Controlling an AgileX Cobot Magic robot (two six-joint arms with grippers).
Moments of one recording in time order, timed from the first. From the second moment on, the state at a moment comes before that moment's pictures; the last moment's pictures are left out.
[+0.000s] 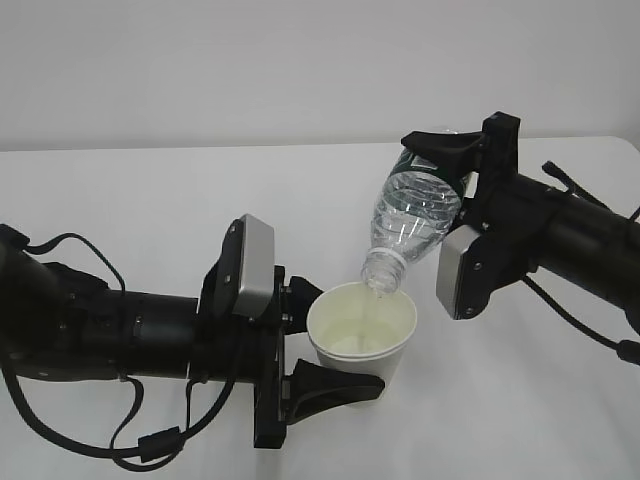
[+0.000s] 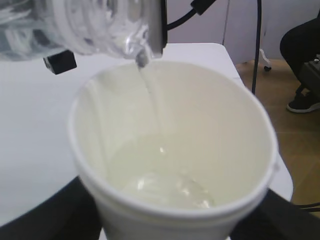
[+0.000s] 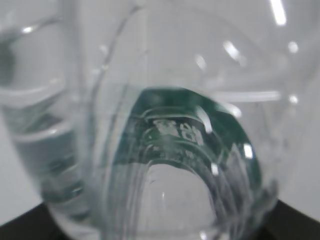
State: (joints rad) left arm -0.55 2.03 -0.76 1.06 -1.14 -0.32; right arm 0.21 1.83 -0.65 -0.57 -1.12 -1.44
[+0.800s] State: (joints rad) left arm -0.55 2.03 -0.76 1.06 -1.14 -0.32; right arm 0.21 1.83 -0.65 -0.57 -1.12 -1.44
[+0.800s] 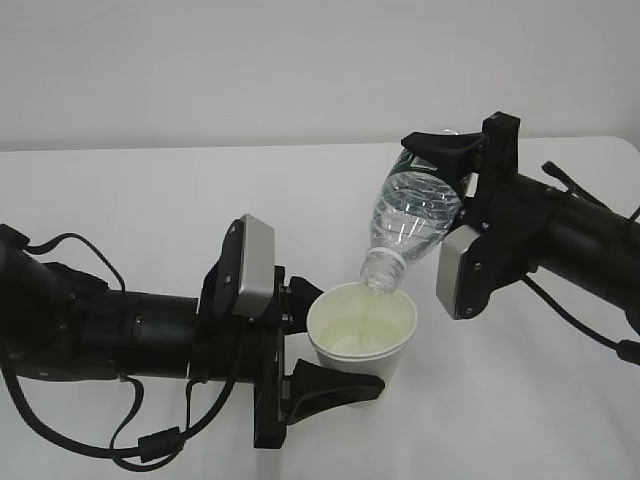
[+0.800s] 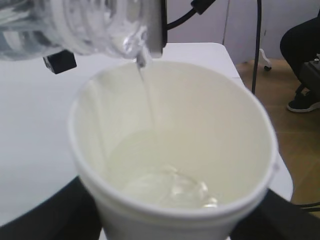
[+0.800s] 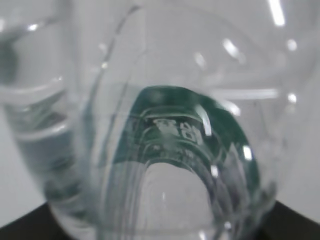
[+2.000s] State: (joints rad) left arm -0.55 2.03 -0.76 1.06 -1.14 -0.32; right arm 0.21 1.83 -0.65 -0.57 -1.12 -1.46
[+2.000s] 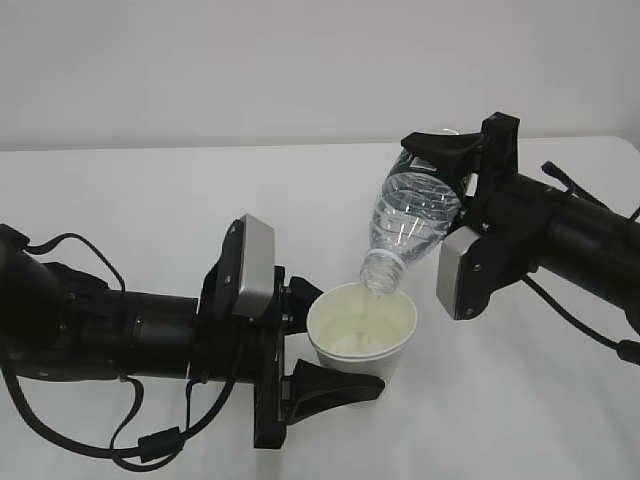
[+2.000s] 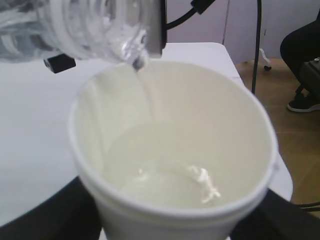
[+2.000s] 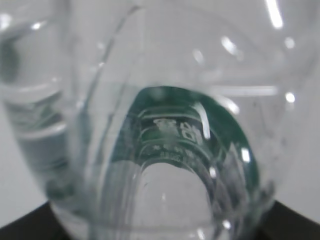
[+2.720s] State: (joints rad) left arm -0.55 2.03 -0.76 1.06 -1.14 -0.32; right arm 0.21 1.83 -0.65 -0.57 -1.12 -1.49
